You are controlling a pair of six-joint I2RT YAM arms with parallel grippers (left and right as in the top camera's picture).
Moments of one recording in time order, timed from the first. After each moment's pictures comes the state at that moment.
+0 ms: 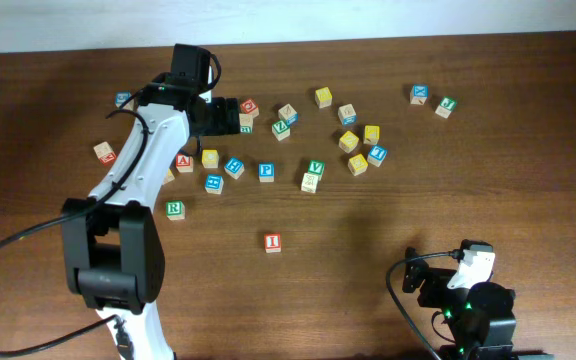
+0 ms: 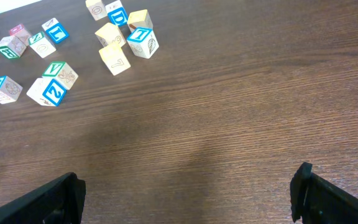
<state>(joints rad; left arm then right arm) -0.18 2.04 1.70 -0.77 -0.05 -0.21 0.03 0.01 0.16 -0.67 -0.04 0.27</state>
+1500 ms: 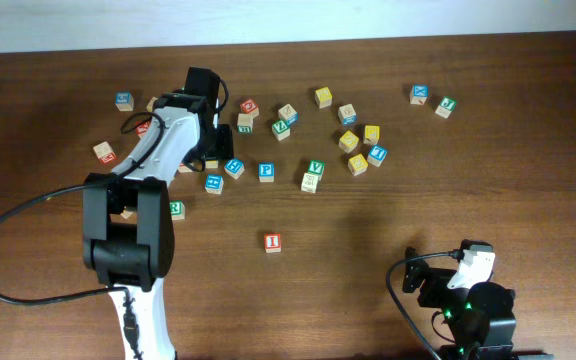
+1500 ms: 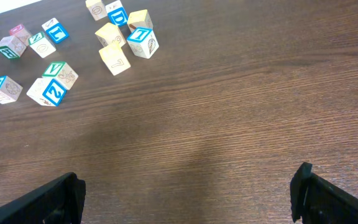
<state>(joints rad) -0.18 2.18 1.68 -0.85 -0.05 -0.21 0.03 0.01 0.16 -0.67 -0.04 0.27</state>
